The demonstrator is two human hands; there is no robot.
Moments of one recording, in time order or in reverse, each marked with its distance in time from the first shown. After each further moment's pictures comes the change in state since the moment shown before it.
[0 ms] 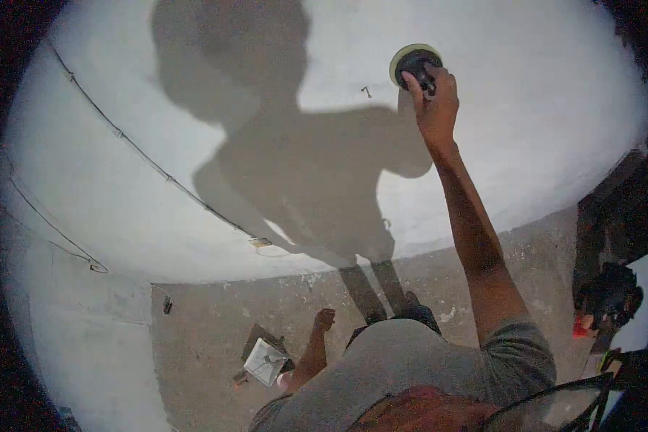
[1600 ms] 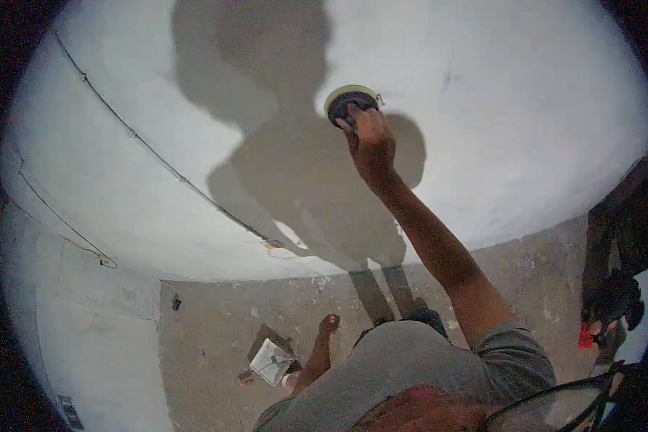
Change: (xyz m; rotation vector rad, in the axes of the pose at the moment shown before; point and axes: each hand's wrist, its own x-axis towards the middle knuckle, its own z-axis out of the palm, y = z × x) left_hand -0.018 0.017 -0.004 -0.483 0.078 -0.374; right_hand -0.072 -0.074 0.071 0.047 -0.081 -0.160
